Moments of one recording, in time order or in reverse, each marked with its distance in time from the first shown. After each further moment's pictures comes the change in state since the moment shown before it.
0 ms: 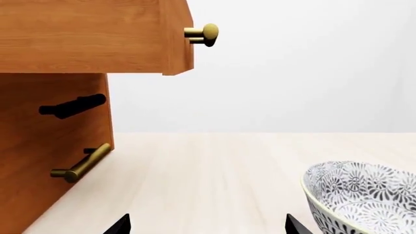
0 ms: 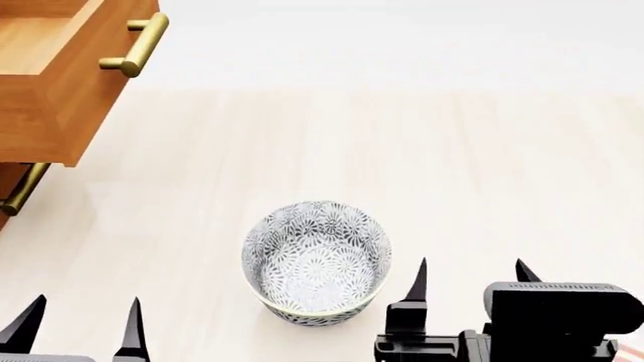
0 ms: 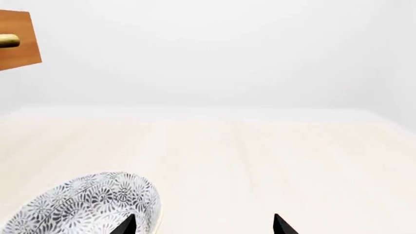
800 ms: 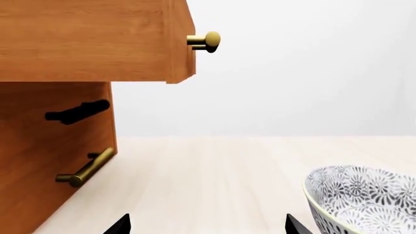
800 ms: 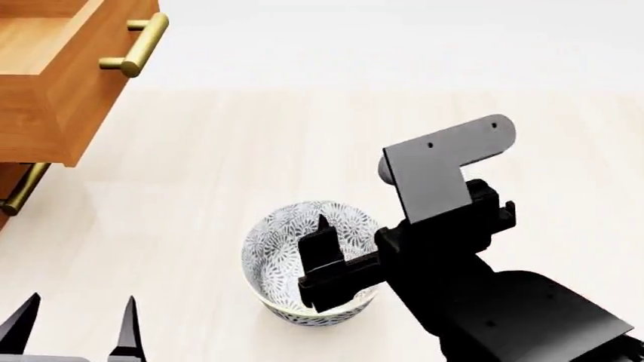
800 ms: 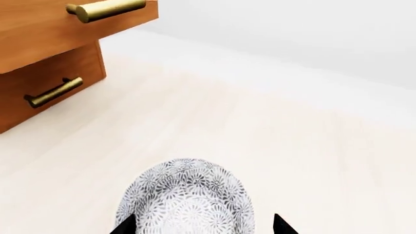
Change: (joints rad) left arm 0.008 -0.023 0.014 0.029 -0.012 -0.003 -0.027; right arm 0.595 0.031 -0.133 0.115 0.283 0.666 -0.117
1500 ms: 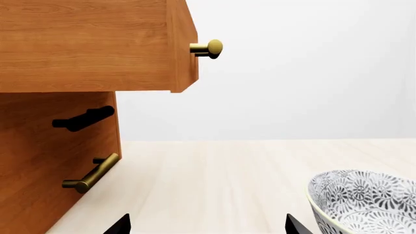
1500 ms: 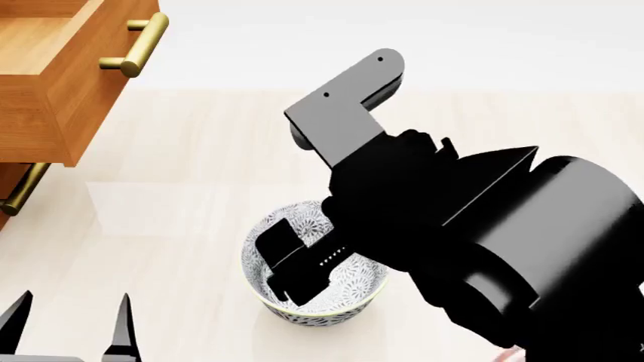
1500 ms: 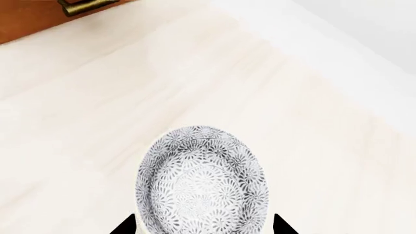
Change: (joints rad) left arm 0.008 -0.024 0.011 0.040 -0.006 -0.015 -0.029; right arm 0.444 0.044 -0.410 0.303 0.216 0.147 -0.023
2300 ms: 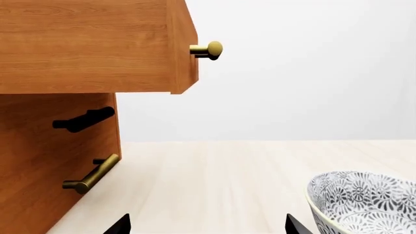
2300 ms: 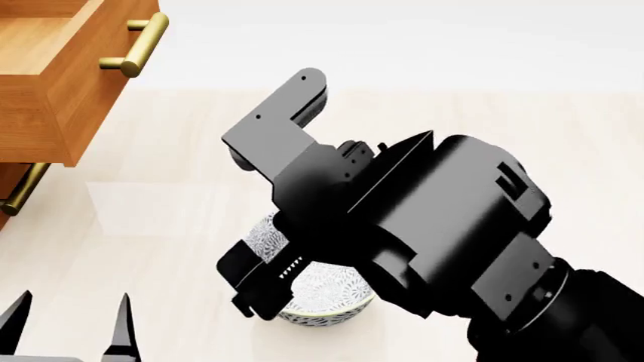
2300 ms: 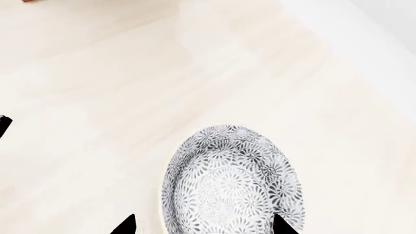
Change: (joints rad) left arm 0.000 -0.014 0.016 0.005 -0.012 0.006 -0.019; right arm 0.116 -0.064 -0.314 0.204 0.014 -0.174 -0.097
